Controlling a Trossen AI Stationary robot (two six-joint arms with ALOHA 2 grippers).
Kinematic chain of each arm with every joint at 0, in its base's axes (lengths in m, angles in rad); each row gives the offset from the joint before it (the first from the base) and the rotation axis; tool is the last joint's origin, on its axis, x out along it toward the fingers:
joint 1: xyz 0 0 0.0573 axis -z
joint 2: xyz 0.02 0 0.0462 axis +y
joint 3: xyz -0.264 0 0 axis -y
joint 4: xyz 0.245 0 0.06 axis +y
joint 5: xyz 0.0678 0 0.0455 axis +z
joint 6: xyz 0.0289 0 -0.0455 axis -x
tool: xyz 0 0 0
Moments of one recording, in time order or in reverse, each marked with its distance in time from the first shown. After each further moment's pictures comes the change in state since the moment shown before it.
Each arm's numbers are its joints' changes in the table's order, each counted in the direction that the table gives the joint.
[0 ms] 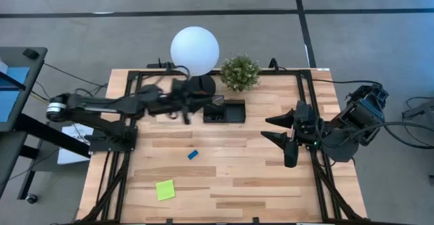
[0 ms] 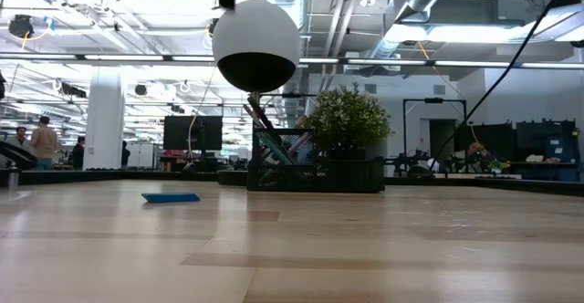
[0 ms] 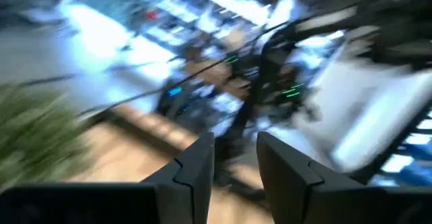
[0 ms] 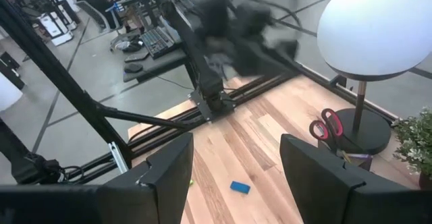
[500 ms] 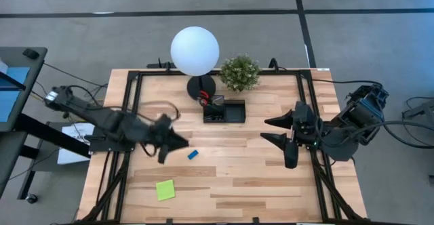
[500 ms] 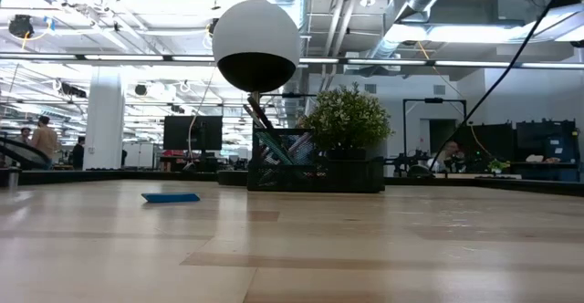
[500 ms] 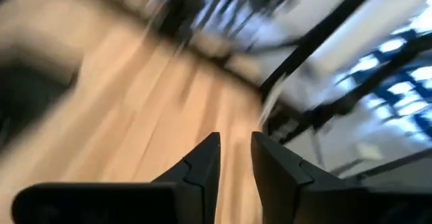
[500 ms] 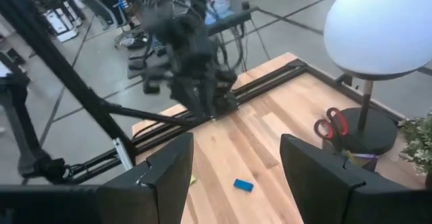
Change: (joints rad) left arm 0.450 -0.219 0.012 0.610 0.143 0.239; right arm 0.009 0.000 0.000 -0.011 0.023 0.015
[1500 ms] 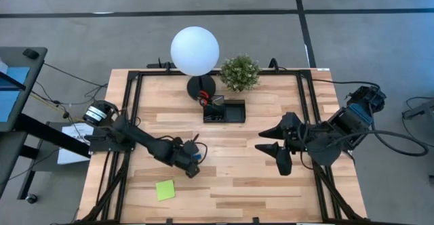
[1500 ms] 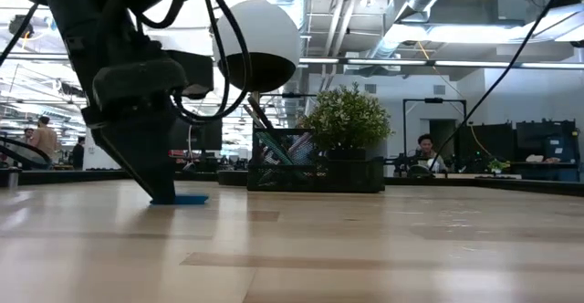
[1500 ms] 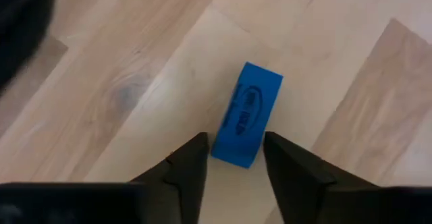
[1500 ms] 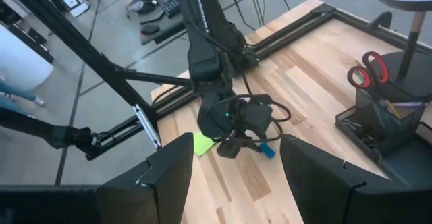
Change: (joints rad) left arm 0.016 0.750 -0.001 0.175 0.032 0.278; right arm 0.033 0.001 -0.097 -0.028 0.190 -0.132
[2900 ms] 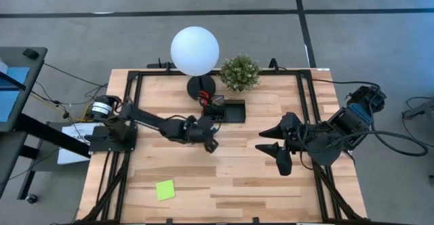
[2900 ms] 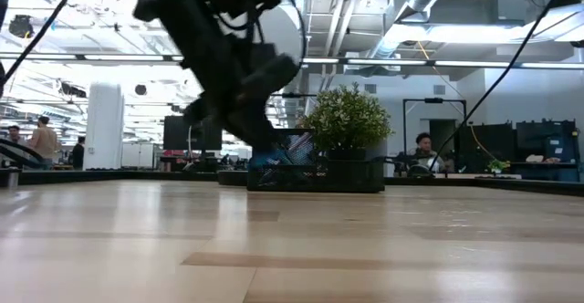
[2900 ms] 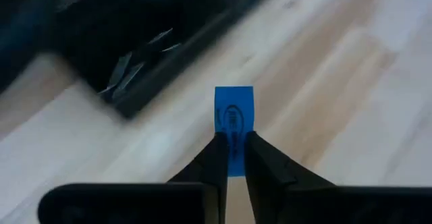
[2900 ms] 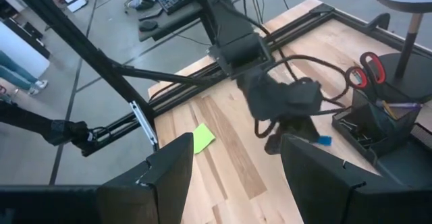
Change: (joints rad) left arm -0.253 0.021 0.137 -0.094 0.142 -0.174; right arm -0.001 -0.001 0.000 0.012 0.001 0.011
